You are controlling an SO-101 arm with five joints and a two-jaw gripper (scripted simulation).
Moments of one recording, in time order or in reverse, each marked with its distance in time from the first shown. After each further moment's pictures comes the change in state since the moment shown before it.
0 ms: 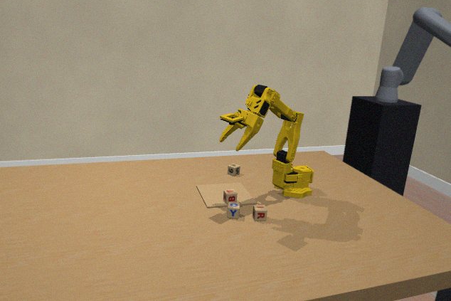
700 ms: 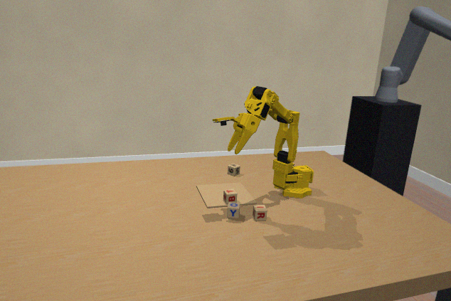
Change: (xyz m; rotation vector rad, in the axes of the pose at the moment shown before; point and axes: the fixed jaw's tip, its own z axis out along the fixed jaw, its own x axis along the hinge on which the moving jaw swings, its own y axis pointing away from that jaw) arm -0.024 0.021 0.010 -0.049 0.011 0.589
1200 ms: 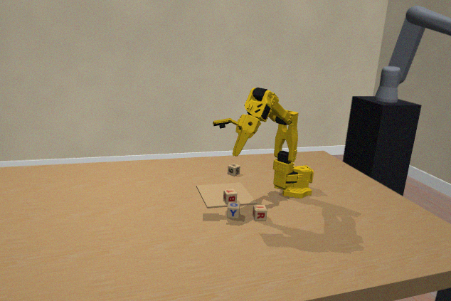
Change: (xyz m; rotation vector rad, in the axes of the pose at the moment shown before) arm -0.002 0.012 0.005 -0.016 0.013 0.251
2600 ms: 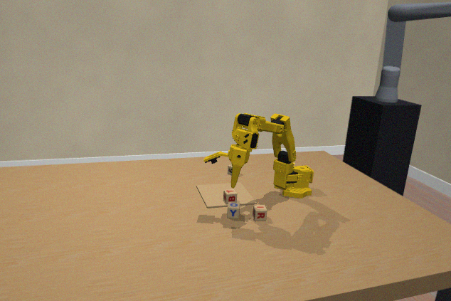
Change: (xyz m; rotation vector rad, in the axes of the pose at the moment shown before) arm 0.024 -0.021 0.071 0.248 0.211 0.091
